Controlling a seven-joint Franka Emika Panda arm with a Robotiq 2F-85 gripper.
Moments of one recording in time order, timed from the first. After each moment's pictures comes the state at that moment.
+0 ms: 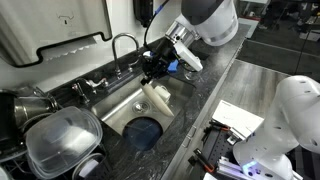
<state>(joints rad) 0.24 -0.43 -0.05 -2.59 0.85 2.45 -0.03</state>
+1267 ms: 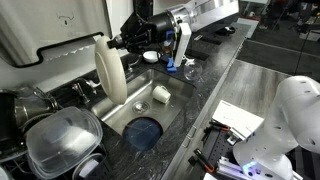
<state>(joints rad) 0.21 -0.42 -0.04 -2.48 1.66 2.23 -0.85</state>
